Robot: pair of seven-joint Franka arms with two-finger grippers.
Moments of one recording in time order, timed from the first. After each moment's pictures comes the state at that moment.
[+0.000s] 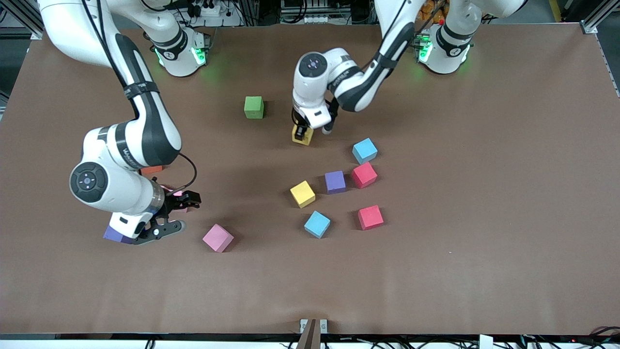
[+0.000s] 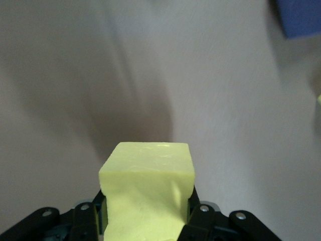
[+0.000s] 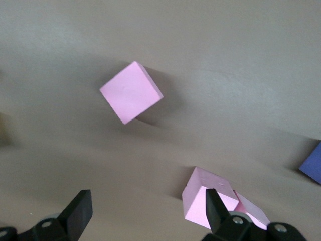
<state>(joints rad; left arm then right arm) -0.85 0.53 -0.20 -1.89 0.02 2.53 -2.34 0.24 0.53 -0.06 -1.51 0.10 1.95 -0.15</state>
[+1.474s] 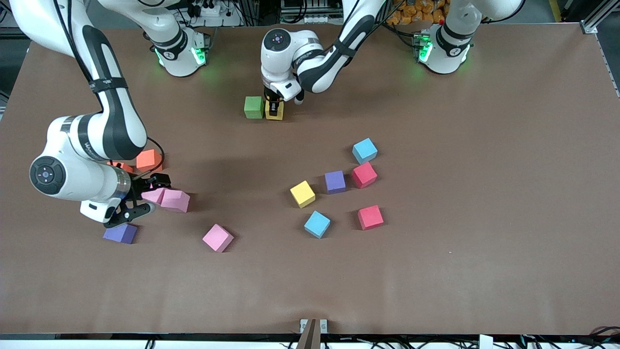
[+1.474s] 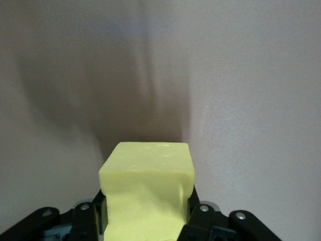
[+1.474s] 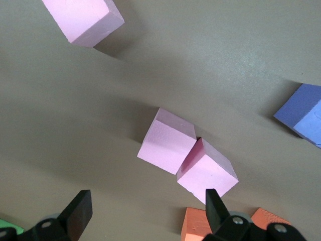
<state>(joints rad) -1.03 0.68 -0.20 -1.73 0.02 2.53 -2.72 0.13 0.41 -0.06 -1.72 0.10 1.93 -0.34</state>
